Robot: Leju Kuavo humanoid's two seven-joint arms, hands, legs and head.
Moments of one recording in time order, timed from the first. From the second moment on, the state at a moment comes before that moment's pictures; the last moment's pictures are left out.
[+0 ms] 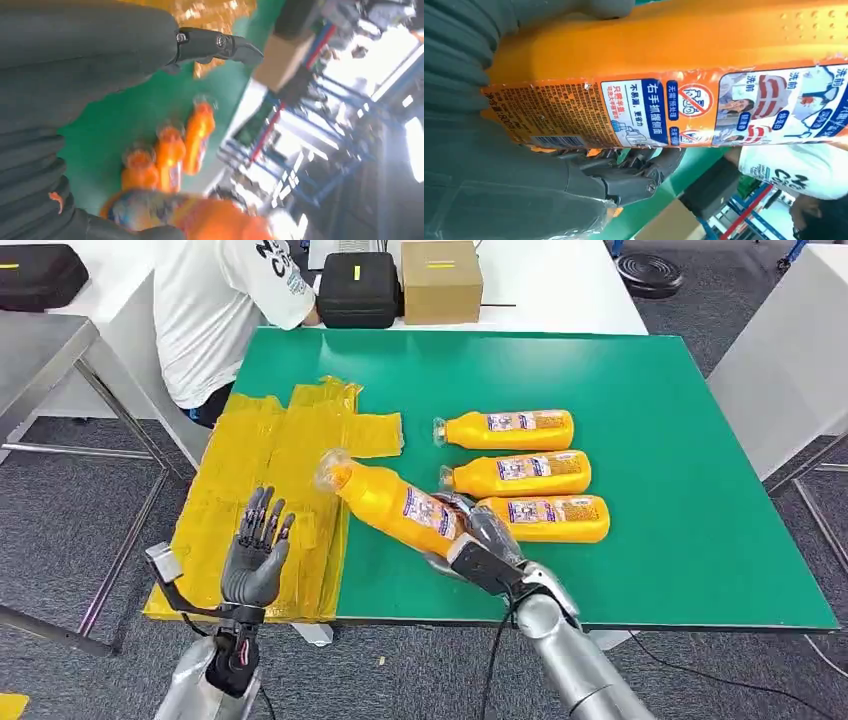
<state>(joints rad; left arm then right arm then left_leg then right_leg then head) -0.14 -0.14 -0.06 -1.14 0.50 -0.45 -0.39 -0.34 0.04 0.39 -1.04 0.46 -0.02 -0.52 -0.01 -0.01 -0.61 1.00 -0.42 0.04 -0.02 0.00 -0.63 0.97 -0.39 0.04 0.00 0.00</state>
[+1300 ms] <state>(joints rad) -0.14 -0.14 -0.09 -1.15 0.47 -0.46 -0.38 -0.35 0.13 0.46 -0.91 0.52 0.05 -0.50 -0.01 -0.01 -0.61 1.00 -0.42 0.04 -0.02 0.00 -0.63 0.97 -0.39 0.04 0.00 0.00</state>
